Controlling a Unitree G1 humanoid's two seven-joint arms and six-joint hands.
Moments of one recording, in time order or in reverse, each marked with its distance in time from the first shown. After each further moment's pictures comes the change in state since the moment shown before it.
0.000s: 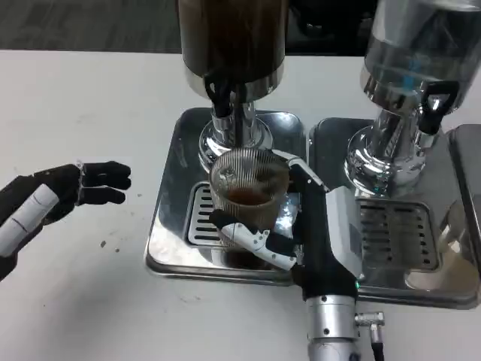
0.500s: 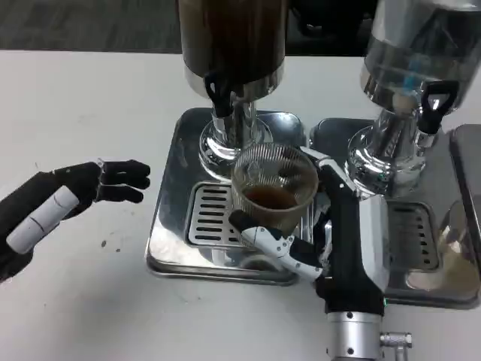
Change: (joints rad) left arm -0.020 -0.003 -0.049 -0.015 0.008 -0.040 -0.007; right arm 0.177 -0.022 -0.039 -0.273 -0.021 0.003 0.042
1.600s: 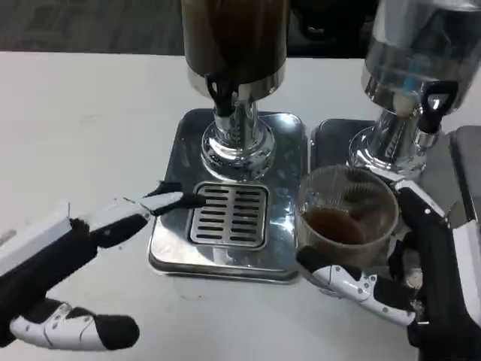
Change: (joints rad) left arm 0.314 0.067 0.015 -0.423 0.033 -0.438 0.034; right arm 0.429 -0.124 -0.166 -0.601 0.051 0.053 0.350
